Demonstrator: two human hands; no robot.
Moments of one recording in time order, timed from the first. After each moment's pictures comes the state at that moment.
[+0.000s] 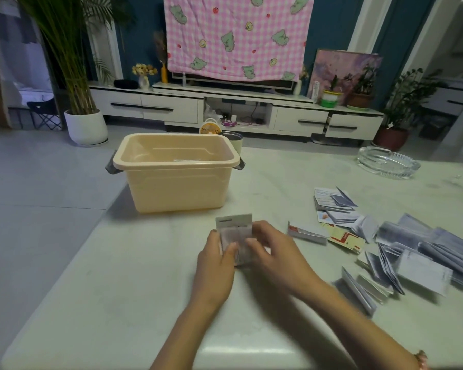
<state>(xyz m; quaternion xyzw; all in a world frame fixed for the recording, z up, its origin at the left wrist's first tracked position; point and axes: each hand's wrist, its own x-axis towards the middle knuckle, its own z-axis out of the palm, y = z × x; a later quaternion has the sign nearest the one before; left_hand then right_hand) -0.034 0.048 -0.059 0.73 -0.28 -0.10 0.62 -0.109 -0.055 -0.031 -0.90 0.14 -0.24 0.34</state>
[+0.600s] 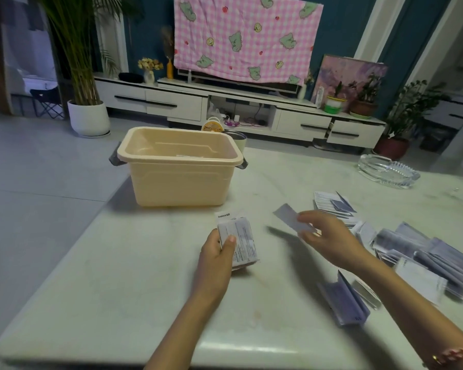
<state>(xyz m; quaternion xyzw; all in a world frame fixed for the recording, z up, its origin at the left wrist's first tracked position) -0.041 0.046 -0.055 0.61 -0.22 -0.20 0.73 -0.142 -0.145 -0.010 -0.93 0.25 -0.18 0.20</state>
